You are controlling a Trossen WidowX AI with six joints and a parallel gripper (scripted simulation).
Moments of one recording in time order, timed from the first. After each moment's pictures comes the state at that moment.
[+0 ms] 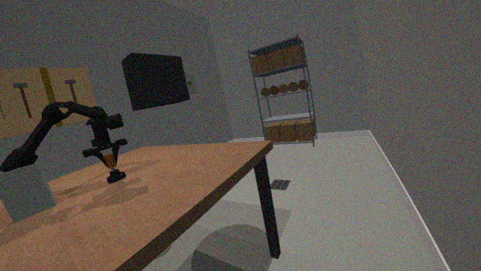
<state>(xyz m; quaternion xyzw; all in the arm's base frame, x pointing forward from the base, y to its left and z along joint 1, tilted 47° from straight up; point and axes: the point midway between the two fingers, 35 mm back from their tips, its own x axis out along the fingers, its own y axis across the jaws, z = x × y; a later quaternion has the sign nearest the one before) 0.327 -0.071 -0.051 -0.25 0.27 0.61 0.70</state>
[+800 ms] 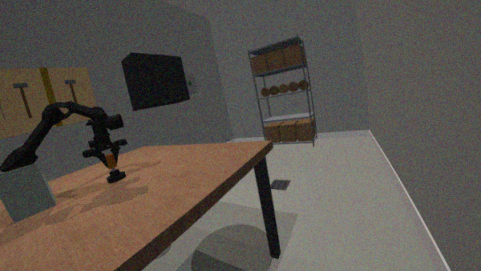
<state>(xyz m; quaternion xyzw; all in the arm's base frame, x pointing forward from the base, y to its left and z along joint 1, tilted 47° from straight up) 0.327 -0.069 -0.053 -0.32 0.21 0.64 0.67</state>
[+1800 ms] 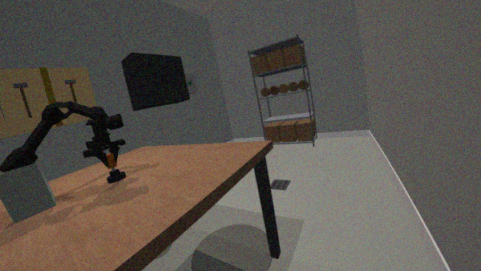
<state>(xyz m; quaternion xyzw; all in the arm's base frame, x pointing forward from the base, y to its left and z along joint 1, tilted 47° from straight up) 0.327 -0.070 -0.052 -0.38 0.15 0.66 0.64</state>
